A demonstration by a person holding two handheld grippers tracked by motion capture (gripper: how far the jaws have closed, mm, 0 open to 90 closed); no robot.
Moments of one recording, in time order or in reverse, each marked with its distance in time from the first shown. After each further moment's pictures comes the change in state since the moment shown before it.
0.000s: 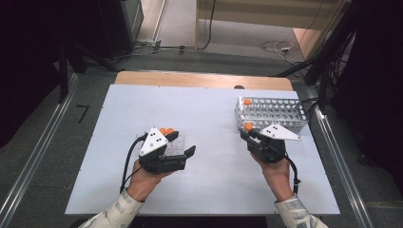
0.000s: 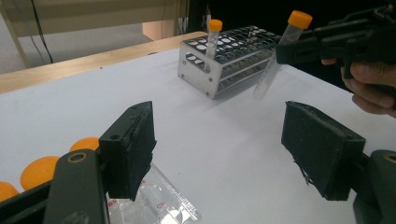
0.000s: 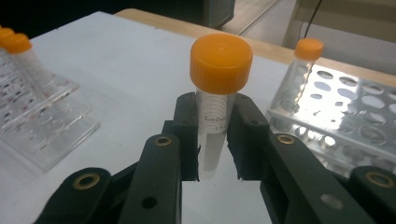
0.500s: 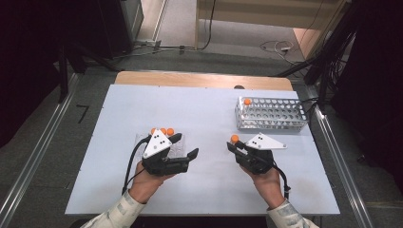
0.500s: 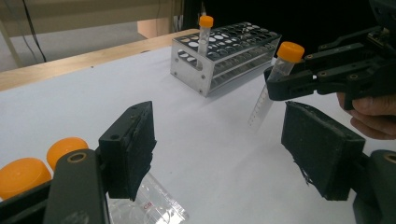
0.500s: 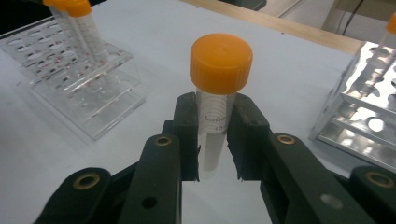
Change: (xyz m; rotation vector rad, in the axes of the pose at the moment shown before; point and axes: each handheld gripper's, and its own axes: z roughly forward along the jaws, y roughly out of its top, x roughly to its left) left arm -0.007 -0.002 0.003 0.006 -0.016 0.010; right arm 0.033 -0.013 0.006 0.045 0.108 -0.047
